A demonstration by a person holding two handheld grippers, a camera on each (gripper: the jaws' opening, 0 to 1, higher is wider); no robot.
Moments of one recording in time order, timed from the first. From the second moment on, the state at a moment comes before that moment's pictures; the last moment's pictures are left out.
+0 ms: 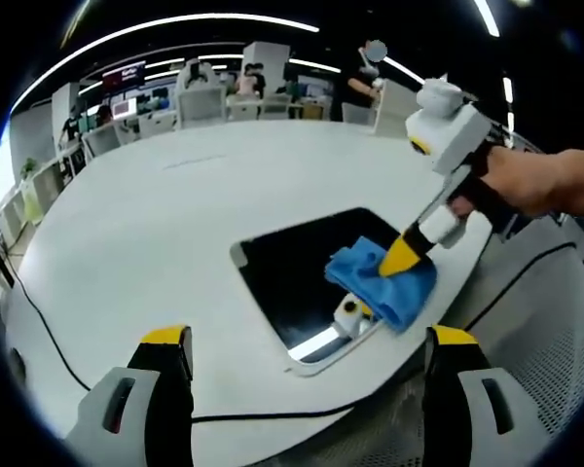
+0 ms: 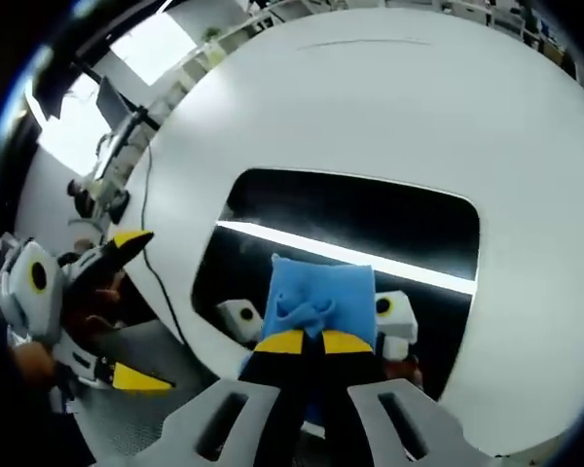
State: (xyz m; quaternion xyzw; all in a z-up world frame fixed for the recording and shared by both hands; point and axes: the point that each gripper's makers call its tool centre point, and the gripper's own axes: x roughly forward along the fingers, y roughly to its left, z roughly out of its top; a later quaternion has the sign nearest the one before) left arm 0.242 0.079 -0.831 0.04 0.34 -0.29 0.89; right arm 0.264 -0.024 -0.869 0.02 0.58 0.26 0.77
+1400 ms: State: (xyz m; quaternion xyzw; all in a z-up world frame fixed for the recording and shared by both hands) left arm 0.247 0.083 -0.829 0.04 0.32 -0.28 0.90; right arm 0.297 0.066 -0.871 0.02 0.58 0.31 0.76
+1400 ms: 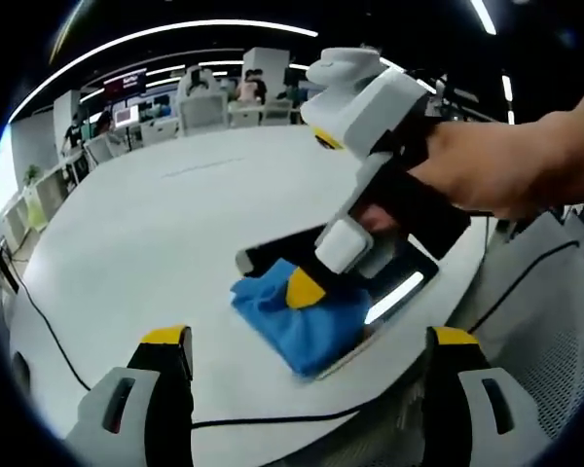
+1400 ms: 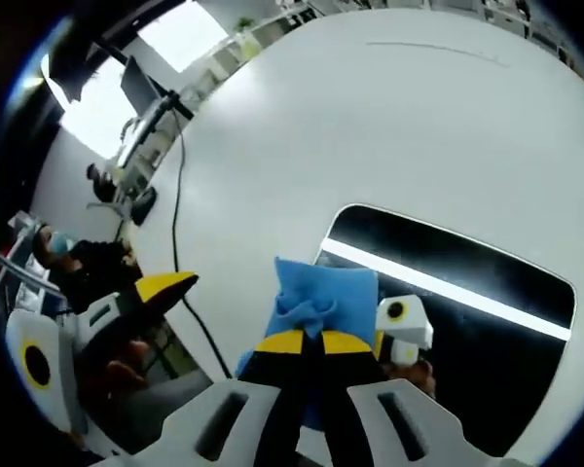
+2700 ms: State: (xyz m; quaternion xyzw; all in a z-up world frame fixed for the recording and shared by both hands) left arm 0.246 0.083 -0.830 0.03 0.33 -0.28 0.90; right arm 0.369 0.034 -0.868 0.00 0.57 0.30 0.77
